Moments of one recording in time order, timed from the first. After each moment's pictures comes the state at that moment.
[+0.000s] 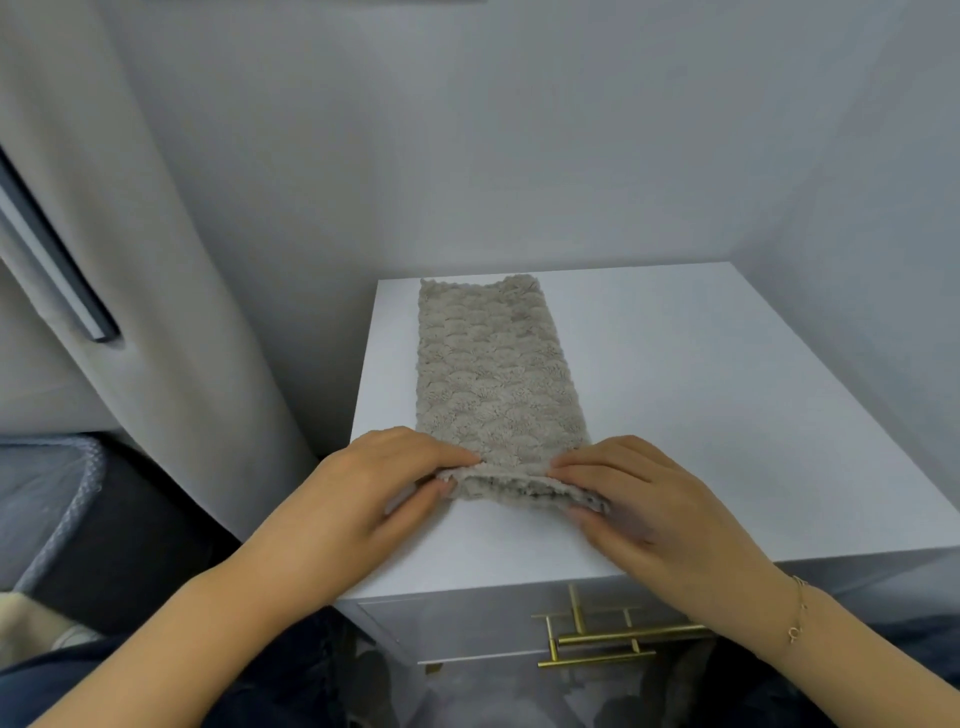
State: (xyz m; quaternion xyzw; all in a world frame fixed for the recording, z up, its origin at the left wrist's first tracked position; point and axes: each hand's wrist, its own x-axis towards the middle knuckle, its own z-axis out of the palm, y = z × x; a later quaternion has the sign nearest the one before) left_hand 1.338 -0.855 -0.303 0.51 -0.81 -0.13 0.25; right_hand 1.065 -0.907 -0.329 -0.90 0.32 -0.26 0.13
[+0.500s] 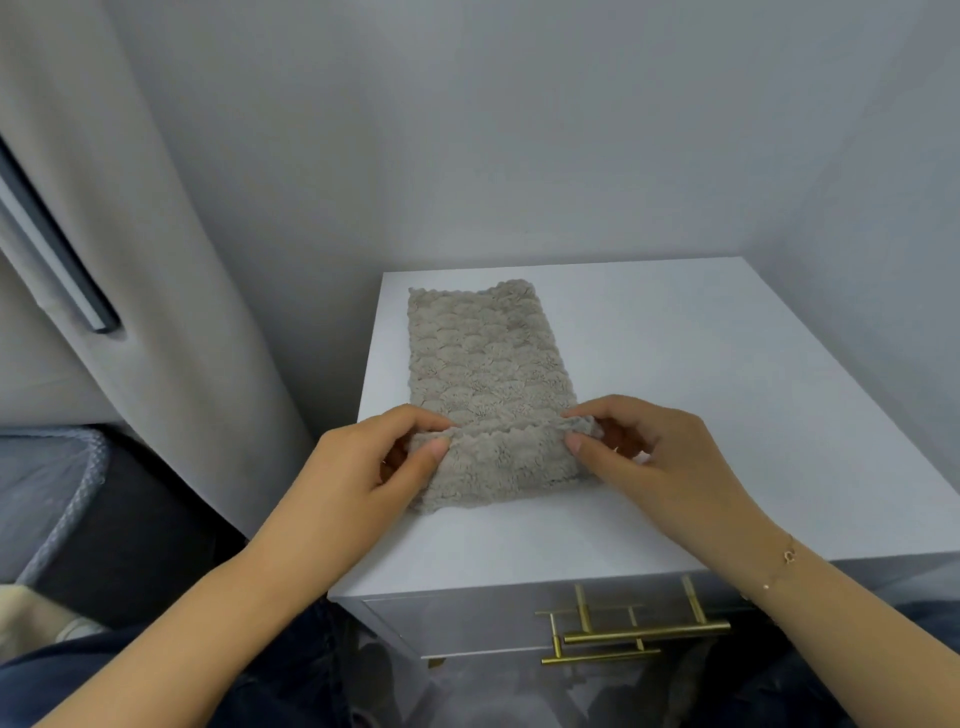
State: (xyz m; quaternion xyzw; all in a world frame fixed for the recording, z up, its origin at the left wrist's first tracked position) left_hand 1.331 -0.861 -0.310 0.62 -0.66 -0.22 0.36; right_hand 1.083 -0.928 -0.315 -0.74 0.45 -0.34 0.36
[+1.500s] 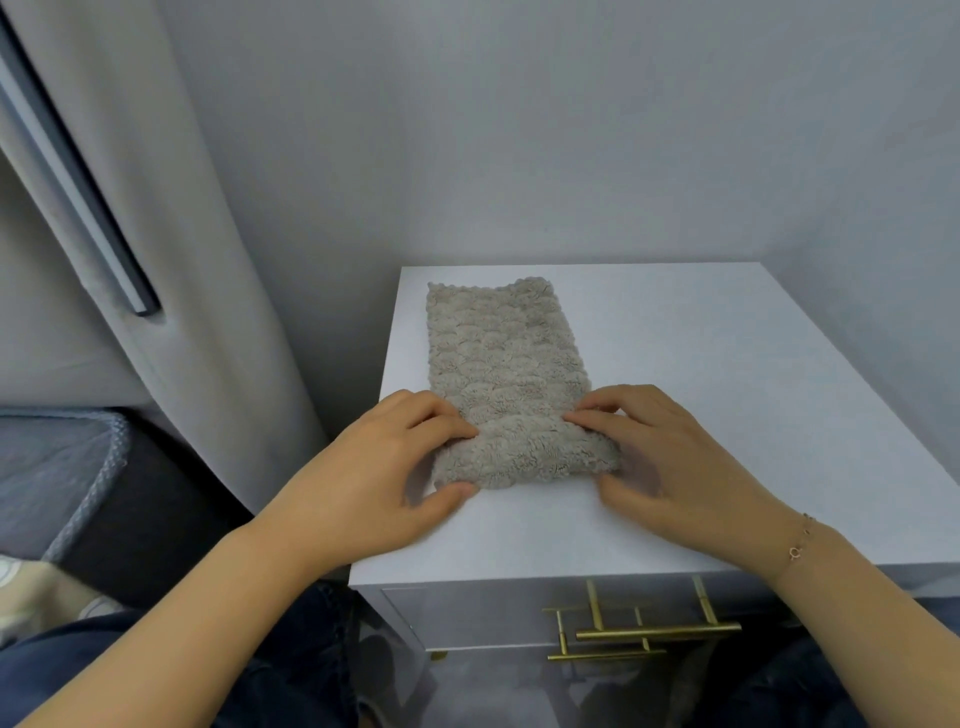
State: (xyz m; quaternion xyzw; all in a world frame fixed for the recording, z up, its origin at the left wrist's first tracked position) left_hand 1.349 -0.867 -0.312 0.54 -0.81 -0.09 0.20; right_hand 1.076 -0.940 -0.316 -0.91 0.36 -0.17 0.15
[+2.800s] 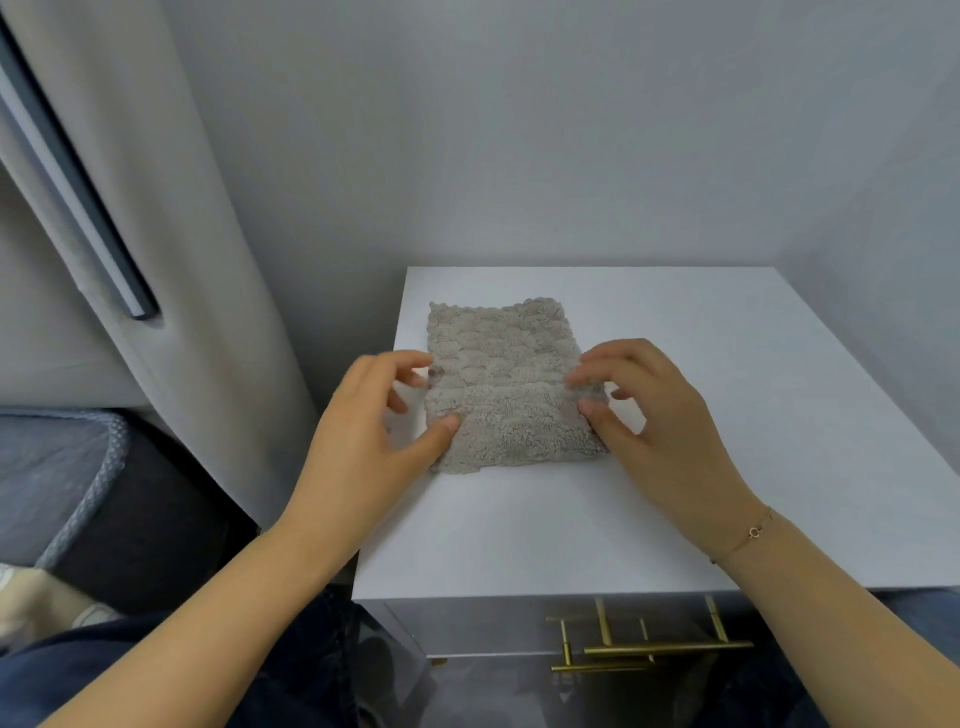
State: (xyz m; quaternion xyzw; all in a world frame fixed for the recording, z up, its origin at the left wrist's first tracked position) left_hand 1.345 -0.880 -0.319 0.67 -0.61 -0.15 0.41; right_hand 1.110 -0.958 -0.317 -0.83 0.40 -0.37 0.16
